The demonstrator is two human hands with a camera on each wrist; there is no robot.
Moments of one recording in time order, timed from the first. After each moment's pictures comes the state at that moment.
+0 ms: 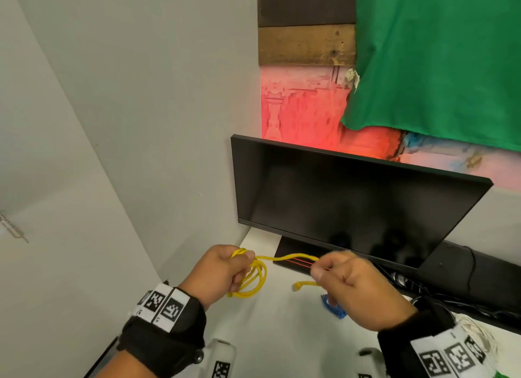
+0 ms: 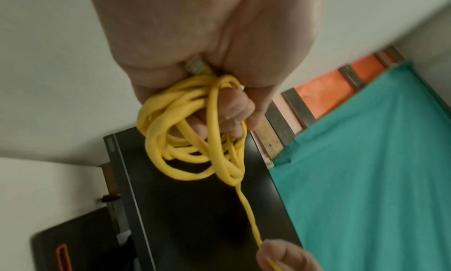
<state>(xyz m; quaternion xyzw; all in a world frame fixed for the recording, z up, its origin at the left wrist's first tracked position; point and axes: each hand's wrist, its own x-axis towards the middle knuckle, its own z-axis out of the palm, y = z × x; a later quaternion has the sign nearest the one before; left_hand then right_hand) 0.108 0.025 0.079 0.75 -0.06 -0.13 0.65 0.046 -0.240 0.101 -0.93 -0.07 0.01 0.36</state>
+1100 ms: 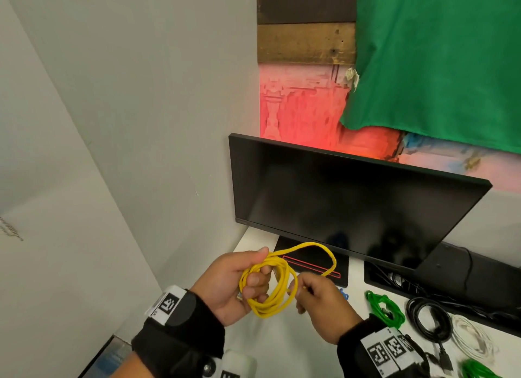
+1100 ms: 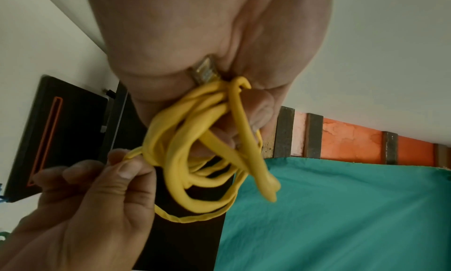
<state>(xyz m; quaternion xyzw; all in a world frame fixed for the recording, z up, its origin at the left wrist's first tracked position) 0.089 -0.002 0.097 0.42 -0.03 -0.38 0.82 0.062 -0.205 0.027 -0.86 -0.02 0.06 0.51</state>
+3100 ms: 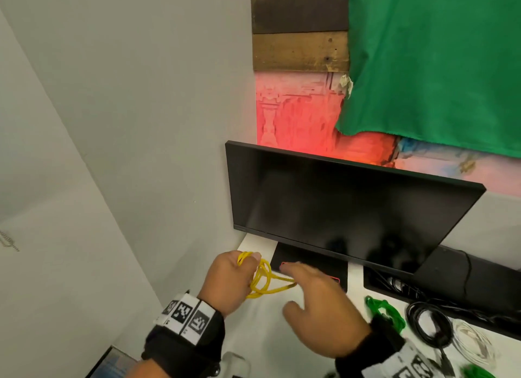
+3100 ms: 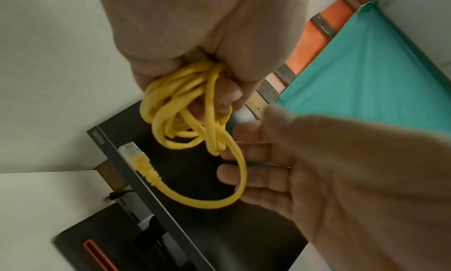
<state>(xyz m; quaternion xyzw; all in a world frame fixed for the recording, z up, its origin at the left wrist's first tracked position) 0.110 -0.010 0.069 0.79 -0.02 -0.04 0.61 0.044 -0.188 0.084 -0.95 -0.10 0.02 0.29</state>
